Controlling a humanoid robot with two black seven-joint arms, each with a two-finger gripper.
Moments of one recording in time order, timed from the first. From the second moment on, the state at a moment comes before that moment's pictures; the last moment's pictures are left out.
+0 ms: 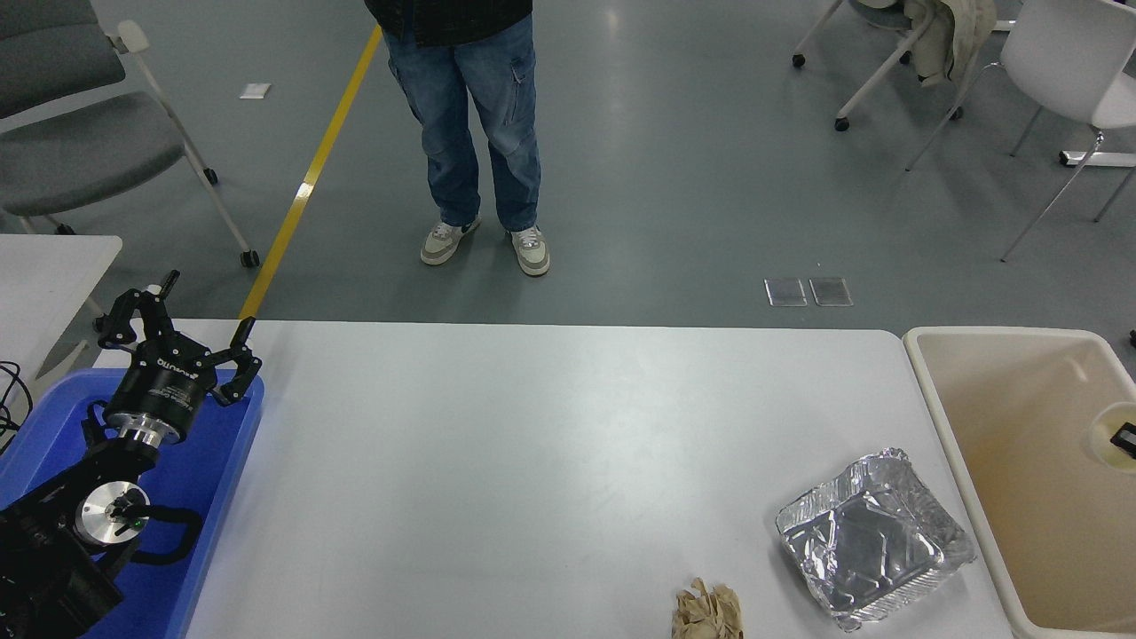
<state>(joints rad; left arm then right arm) -0.54 0.44 -0.74 -0.41 -0.02 -0.66 -0.59 0.74 -0.48 -0.49 0.03 -0.39 0.14 0.07</state>
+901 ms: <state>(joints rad) -0.54 0.44 -0.74 -0.41 -0.02 -0.66 -0.59 0.66 -0.41 -0.47 0.03 -0.39 0.07 0.05</state>
